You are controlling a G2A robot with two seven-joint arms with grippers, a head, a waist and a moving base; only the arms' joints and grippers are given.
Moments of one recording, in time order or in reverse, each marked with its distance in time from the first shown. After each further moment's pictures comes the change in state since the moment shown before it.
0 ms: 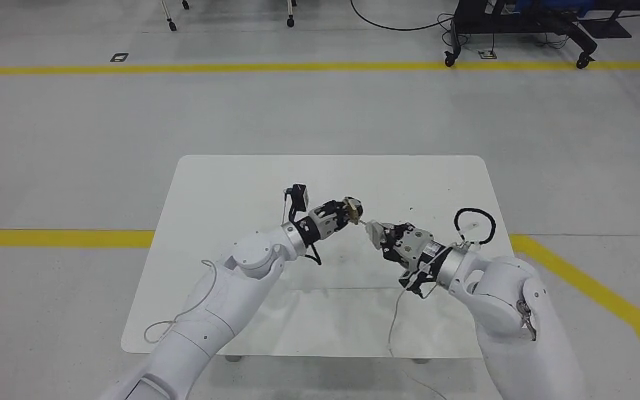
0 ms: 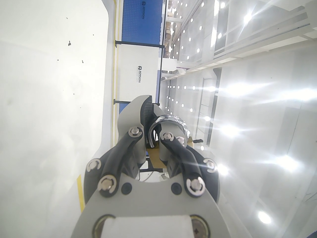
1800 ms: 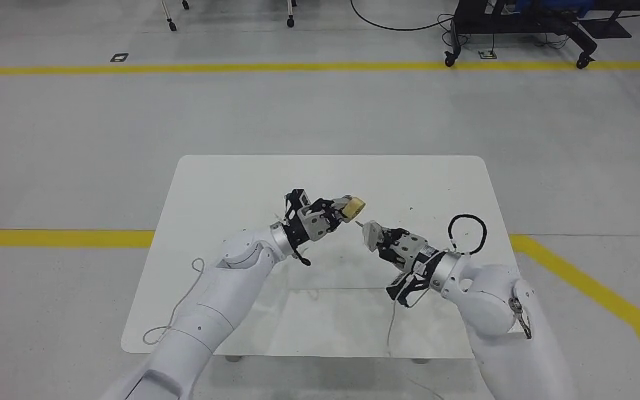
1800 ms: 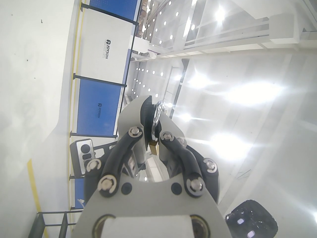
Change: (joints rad) left arm 0.009 -0.033 -0.127 0.109 -0.207 0.051 -0.301; right arm -0.005 0.004 -0.024 0.066 0.287 -0.148 -0.031
